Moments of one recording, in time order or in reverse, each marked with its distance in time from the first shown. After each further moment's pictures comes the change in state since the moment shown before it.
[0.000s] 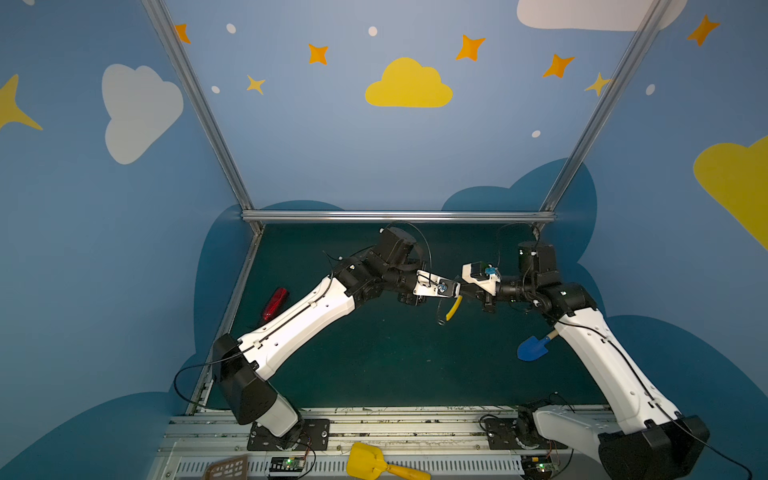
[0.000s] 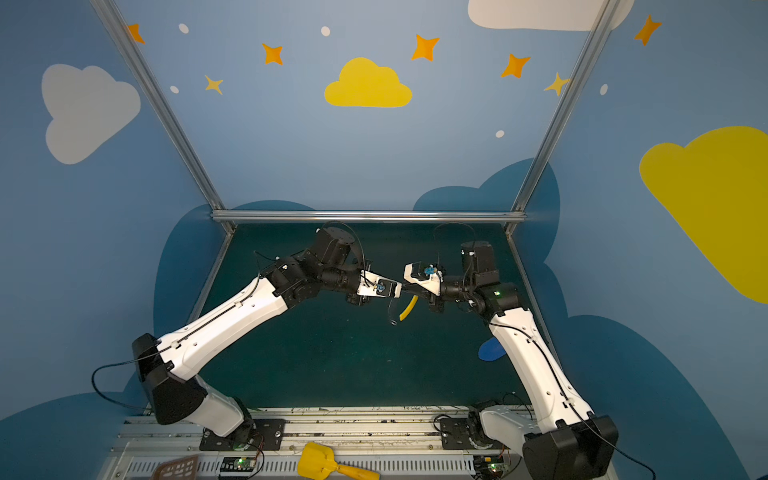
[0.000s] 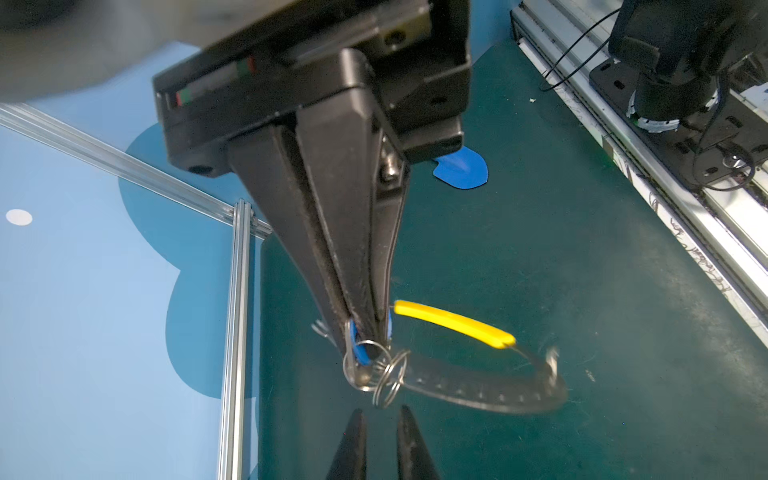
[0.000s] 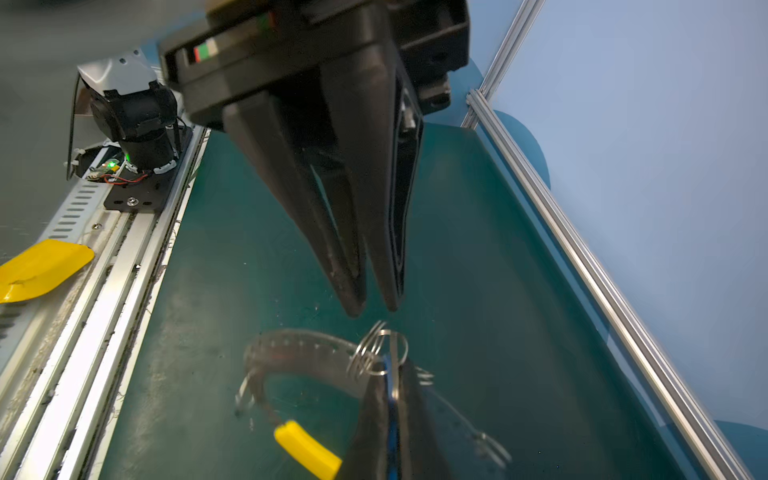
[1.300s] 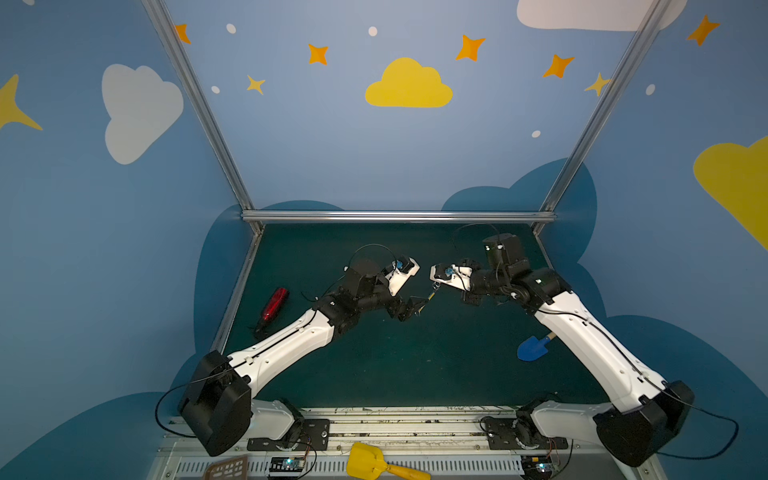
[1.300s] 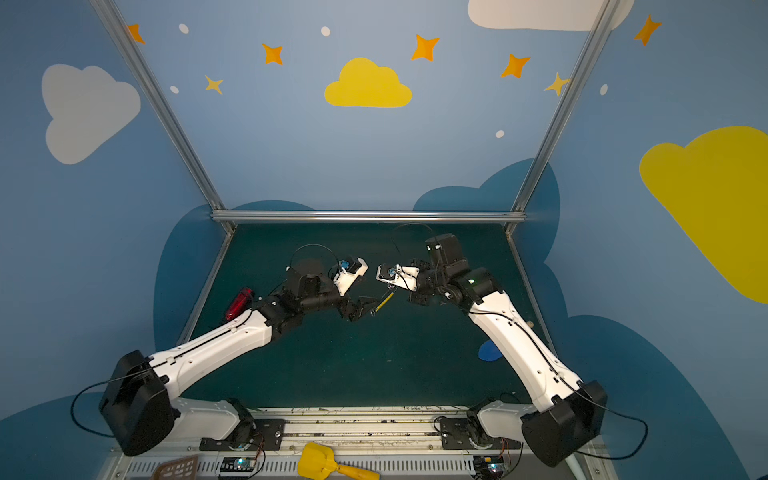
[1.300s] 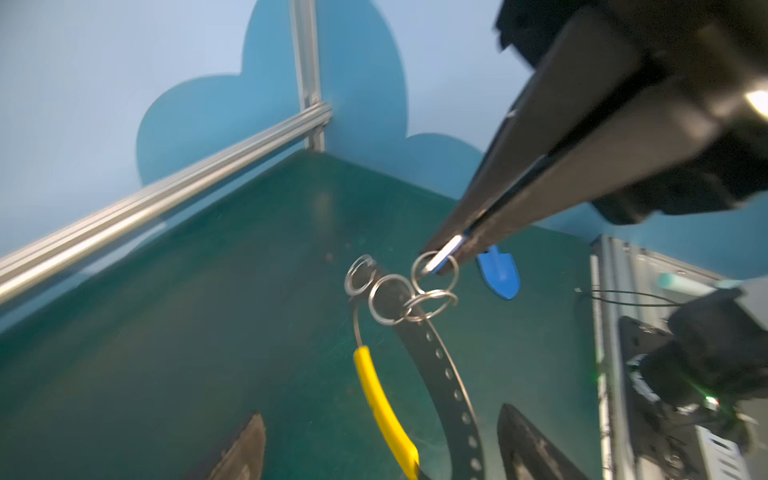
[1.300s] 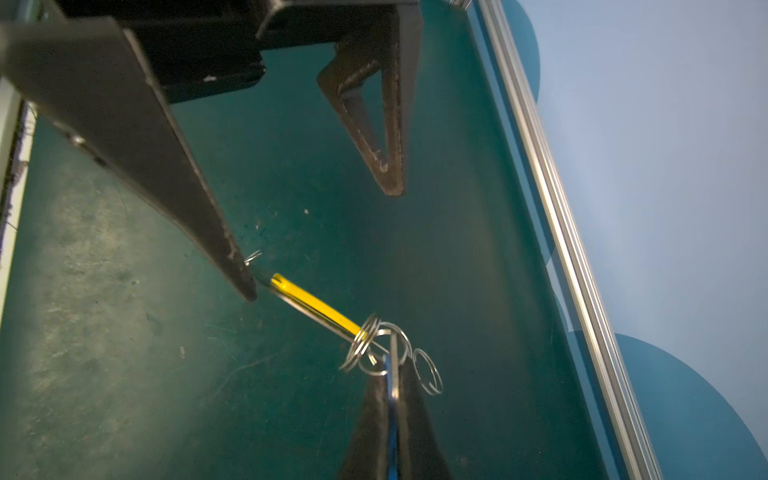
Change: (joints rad) left arm 0.117 -0.204 -0.648 0.682 -0.040 -0.983; right arm 0.250 0.166 0.161 -0.099 0.551 -0.062
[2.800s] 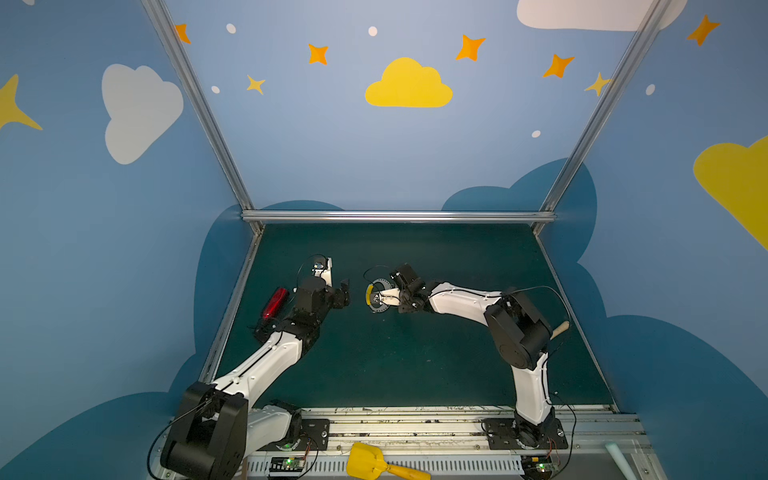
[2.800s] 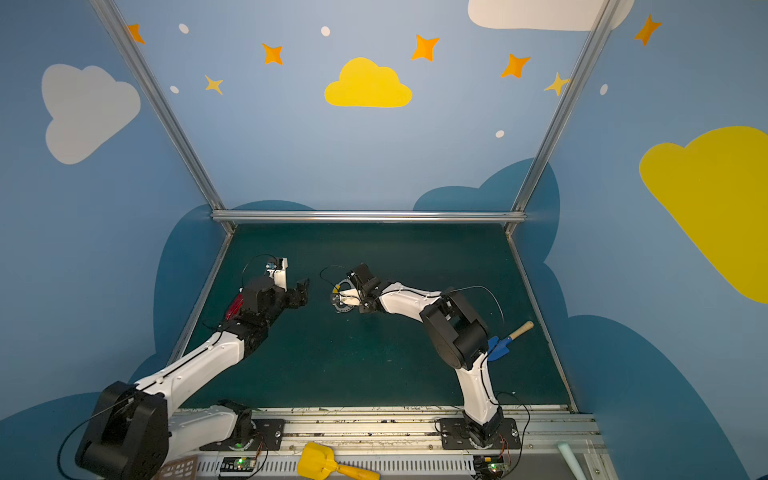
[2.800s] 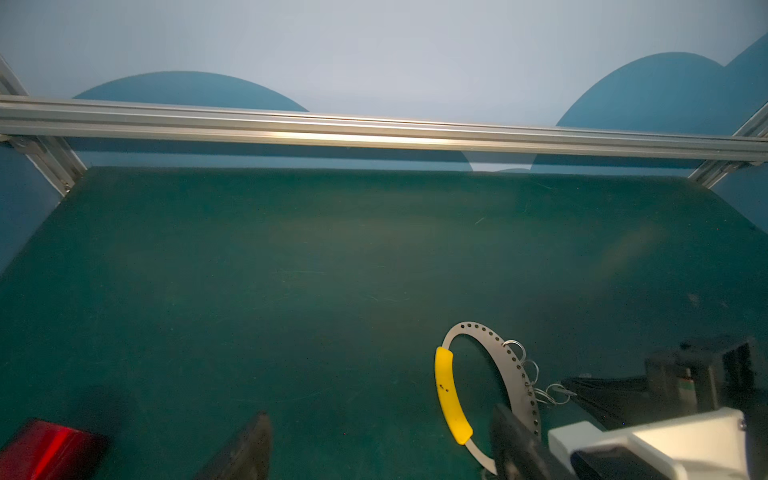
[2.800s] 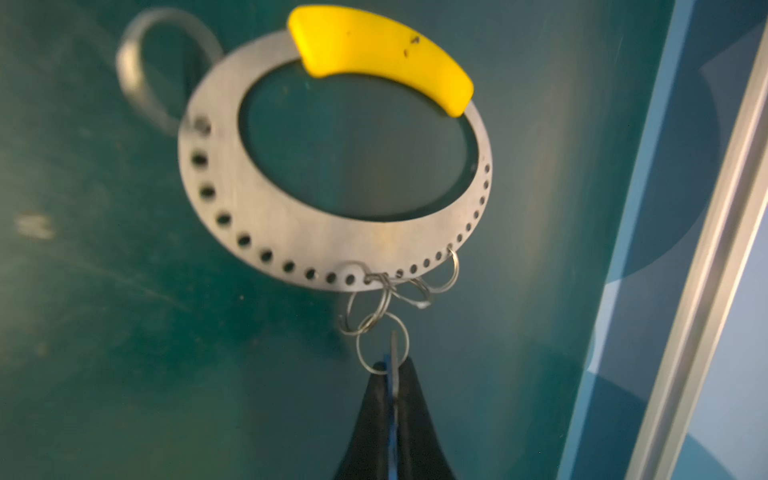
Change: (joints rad) left arm 0.369 -0.154 -0.341 0.150 -0.475 -0.226; right arm 0.248 0.726 0.054 0.509 0.590 -0.058
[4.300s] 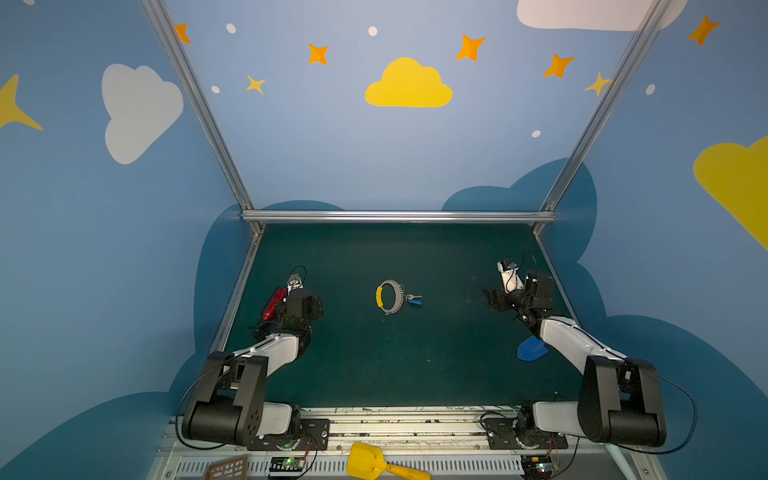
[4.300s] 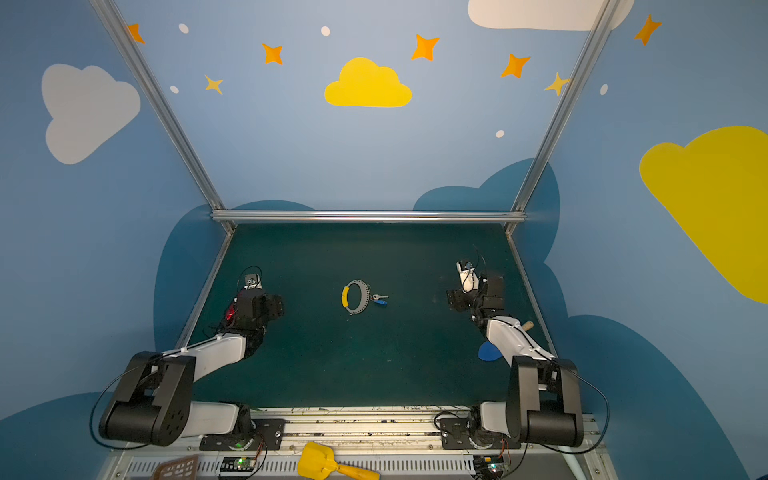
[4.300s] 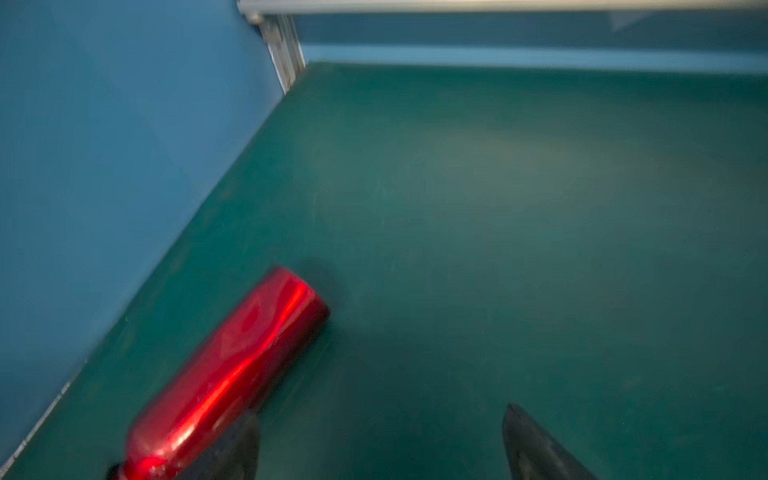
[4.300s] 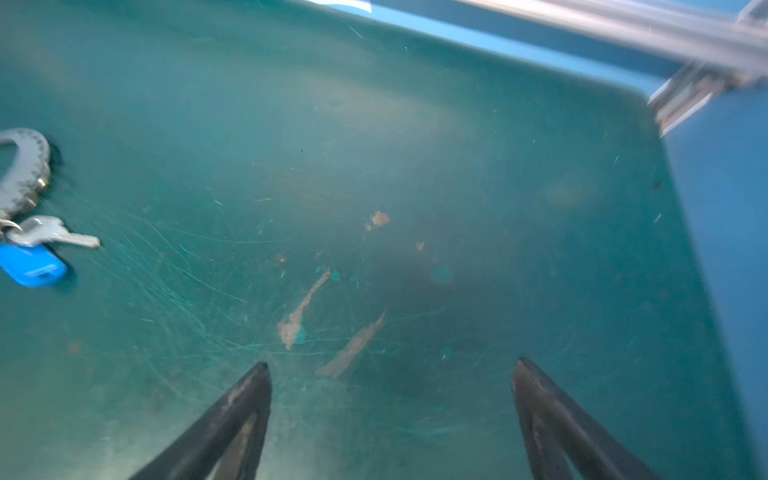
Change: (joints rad) left arm 0.211 0.183 -0.188 0.212 -0.278 0.032; right arm -0.799 -0.697 -0.692 0.295 -0.460 0.777
